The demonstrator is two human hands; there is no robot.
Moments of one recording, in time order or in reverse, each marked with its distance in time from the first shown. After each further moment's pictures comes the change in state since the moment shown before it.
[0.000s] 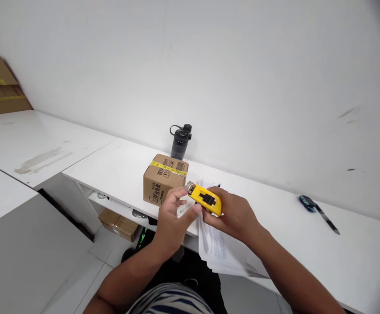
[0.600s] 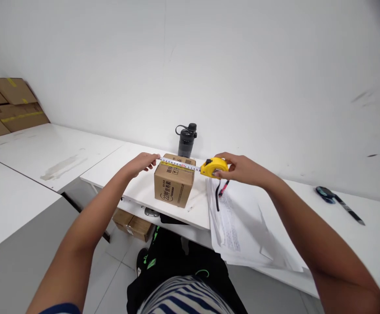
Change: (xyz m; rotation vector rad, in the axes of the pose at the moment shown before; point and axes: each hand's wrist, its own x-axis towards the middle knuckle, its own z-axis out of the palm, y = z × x) left_hand 0.161 0.051 -0.126 0.771 -0.243 -0.359; right_hand 0.070 0.055 -0.033 0.178 -0.348 0.303
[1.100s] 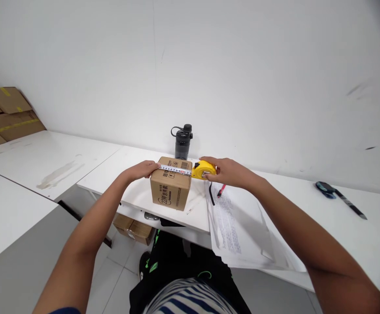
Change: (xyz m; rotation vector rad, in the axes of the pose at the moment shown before) left_hand 0.023 -0.011 0.007 0.150 -0.289 0.137; right_hand 0.016 -0.005 0.016 -0.128 -0.032 -0.053
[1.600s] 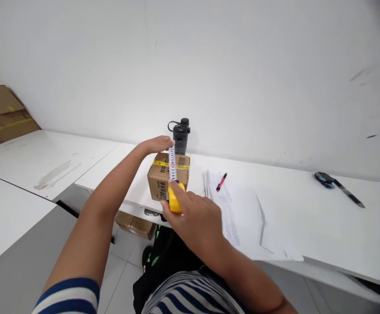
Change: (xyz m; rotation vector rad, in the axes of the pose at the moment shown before) left_hand 0.077 0.065 -0.010 0.315 0.002 0.122; right_hand -0.073 -0.152 0.080 -0.233 0.676 0.060
